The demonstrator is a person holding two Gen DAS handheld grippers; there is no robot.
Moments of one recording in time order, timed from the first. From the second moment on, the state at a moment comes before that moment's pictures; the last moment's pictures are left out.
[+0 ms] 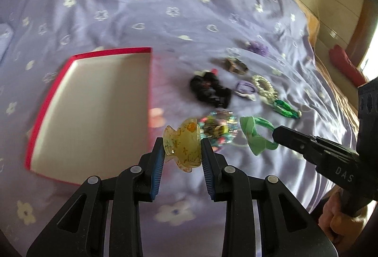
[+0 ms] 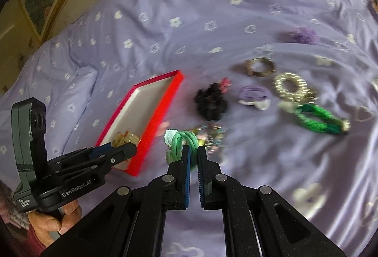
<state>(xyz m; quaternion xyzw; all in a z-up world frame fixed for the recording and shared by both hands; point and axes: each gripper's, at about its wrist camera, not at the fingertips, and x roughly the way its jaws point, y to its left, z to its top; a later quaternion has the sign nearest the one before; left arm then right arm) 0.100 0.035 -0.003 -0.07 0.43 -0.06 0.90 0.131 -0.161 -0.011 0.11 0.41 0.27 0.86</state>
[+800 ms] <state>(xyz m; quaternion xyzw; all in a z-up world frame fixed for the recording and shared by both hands) 0.101 0.167 -0.038 -0.11 0.45 0.06 0.89 0.153 -0.004 -0.028 0.04 0.45 0.38 0.81</state>
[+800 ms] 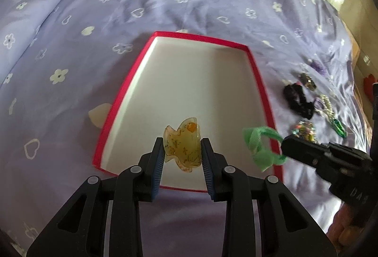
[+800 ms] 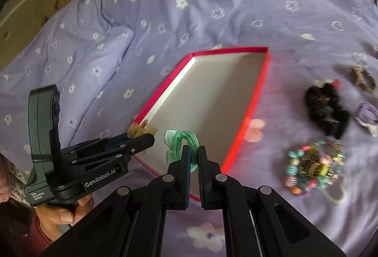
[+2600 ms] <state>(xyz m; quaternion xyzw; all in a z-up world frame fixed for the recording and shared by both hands) 0.102 0.099 -0.012 -0.09 0.45 0.02 0.89 0.141 -0.169 -0.020 0.09 0.43 0.25 0.86</state>
